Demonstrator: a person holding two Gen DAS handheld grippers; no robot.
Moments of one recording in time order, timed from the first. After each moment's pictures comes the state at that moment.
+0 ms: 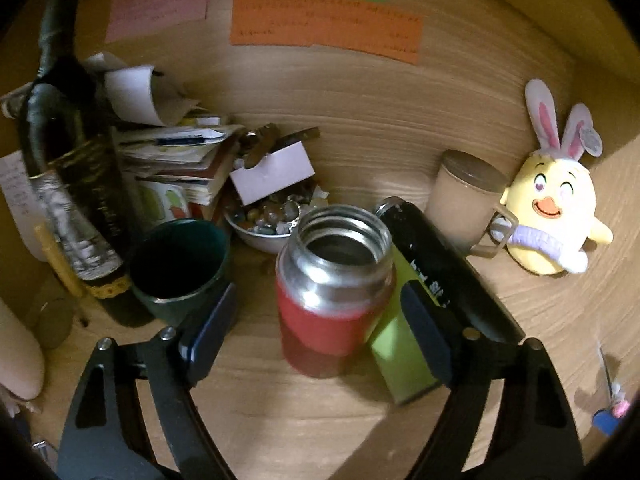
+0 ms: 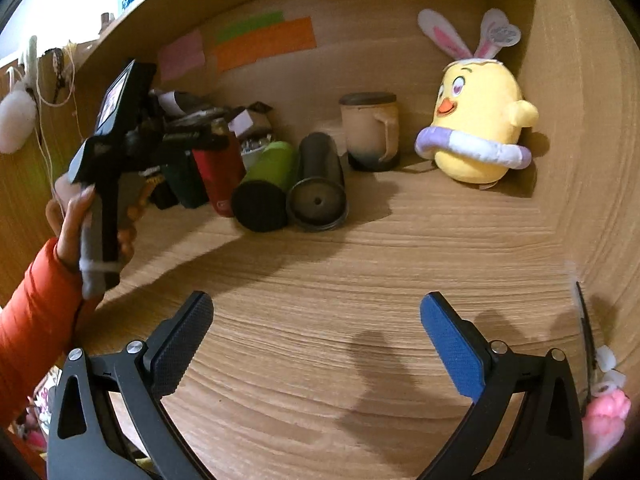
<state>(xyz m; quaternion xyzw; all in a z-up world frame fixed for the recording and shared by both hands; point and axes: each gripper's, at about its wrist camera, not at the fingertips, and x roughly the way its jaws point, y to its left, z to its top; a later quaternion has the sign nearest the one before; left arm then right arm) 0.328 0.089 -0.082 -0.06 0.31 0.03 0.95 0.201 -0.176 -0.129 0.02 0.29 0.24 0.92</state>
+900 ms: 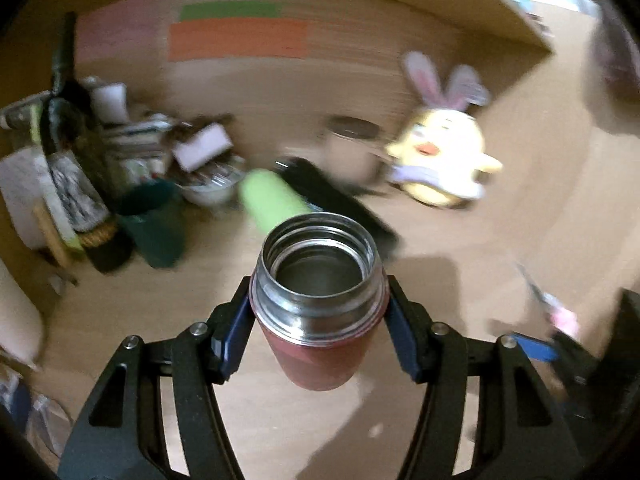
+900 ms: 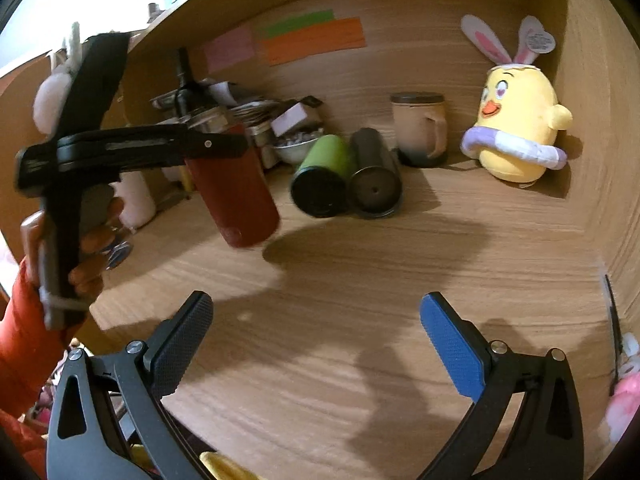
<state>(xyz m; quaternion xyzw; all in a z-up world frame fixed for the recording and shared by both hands) 0.201 0.043 -0.060 -0.04 0.33 -0.12 0.94 0.166 -0.160 -0.128 0.01 0.29 0.31 0.91</state>
